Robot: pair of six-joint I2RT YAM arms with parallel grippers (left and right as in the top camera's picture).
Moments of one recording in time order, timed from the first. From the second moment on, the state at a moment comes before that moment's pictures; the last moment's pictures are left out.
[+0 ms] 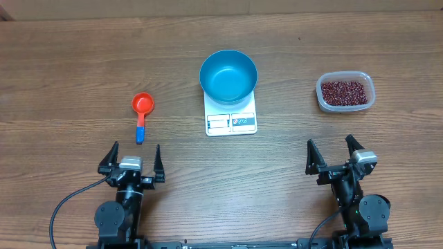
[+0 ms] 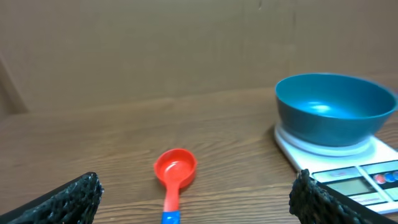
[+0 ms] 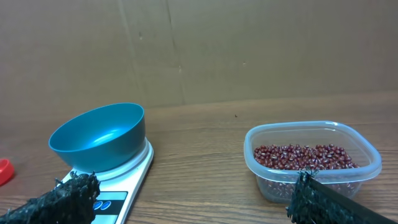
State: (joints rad) left arm 0.03 0.01 0.01 -0.05 0.09 0.07; right arm 0.08 0.01 0.02 -0.03 -0.08 0.14
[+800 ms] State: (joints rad) left arm 0.06 0.76 0.75 -0.44 0.15 -0.03; right arm 0.08 0.01 0.02 -0.03 -0.08 0.14
